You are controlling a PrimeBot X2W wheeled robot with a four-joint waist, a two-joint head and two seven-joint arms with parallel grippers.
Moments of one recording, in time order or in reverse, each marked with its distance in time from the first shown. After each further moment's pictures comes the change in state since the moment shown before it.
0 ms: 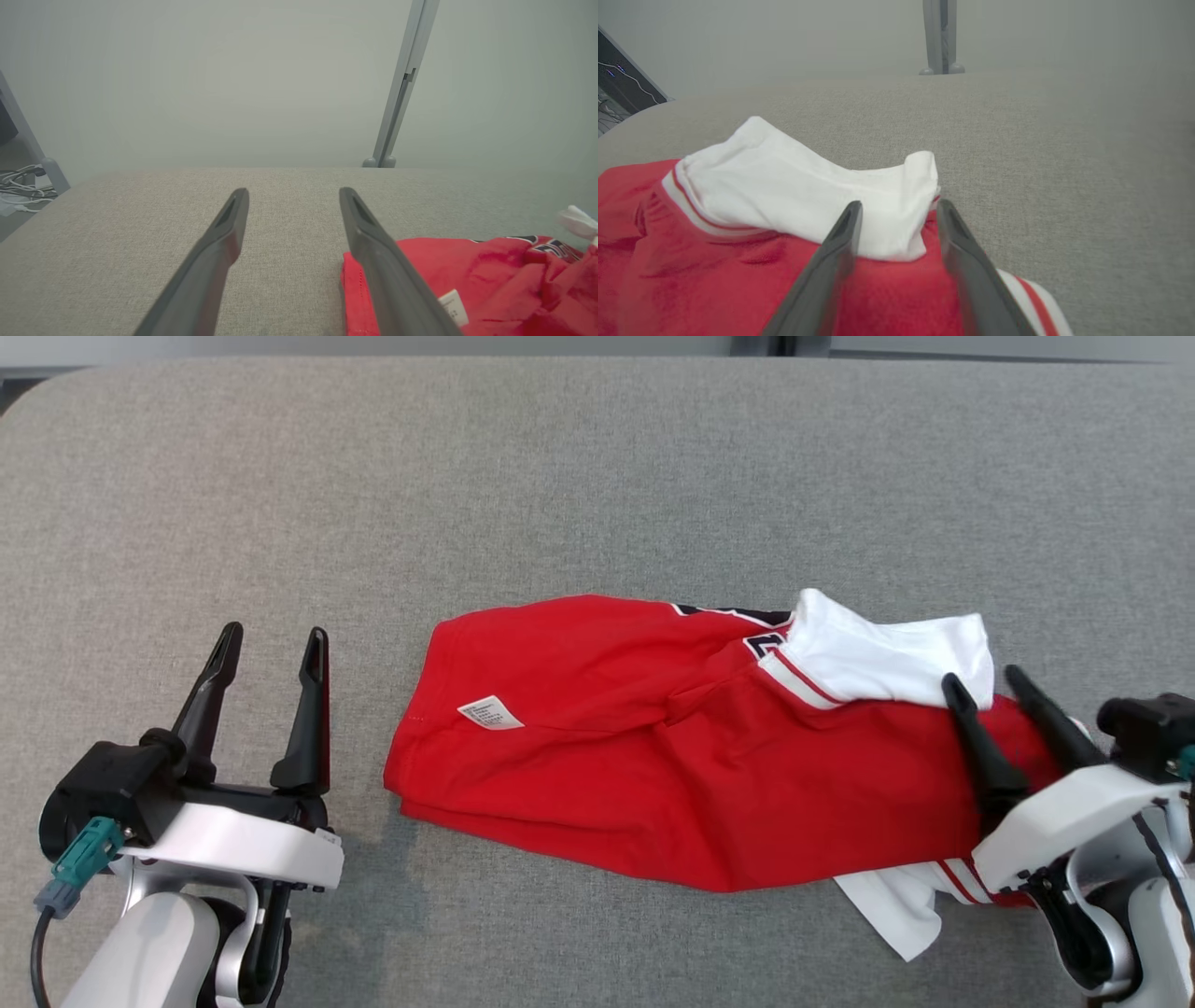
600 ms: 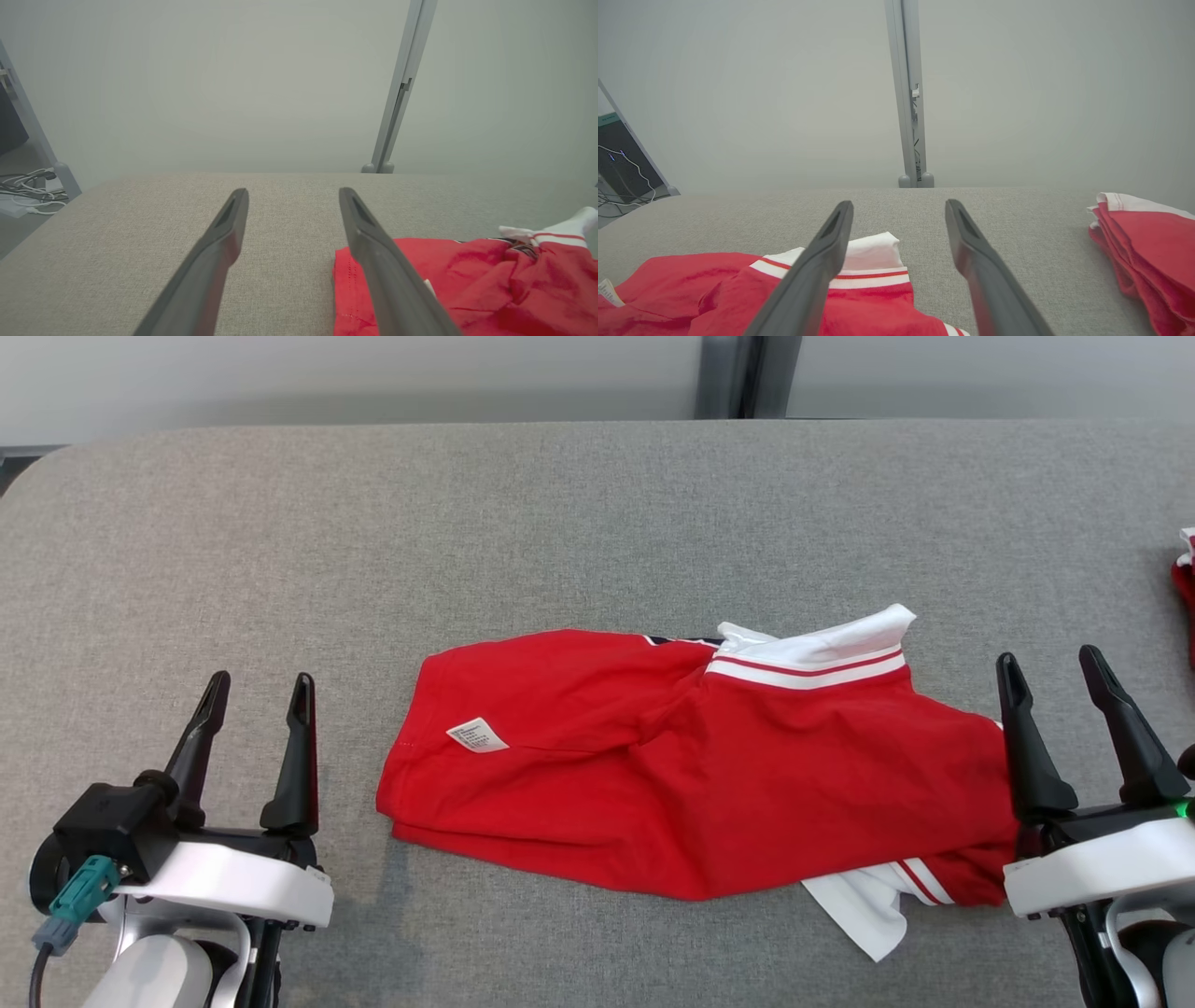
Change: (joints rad) left arm 0.079 0.021 0.008 -0.025 -0.010 0.041 0.012; right arm 0.119 0.084 -0.096 -0.228 -0.094 0.000 -0.134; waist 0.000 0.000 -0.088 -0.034
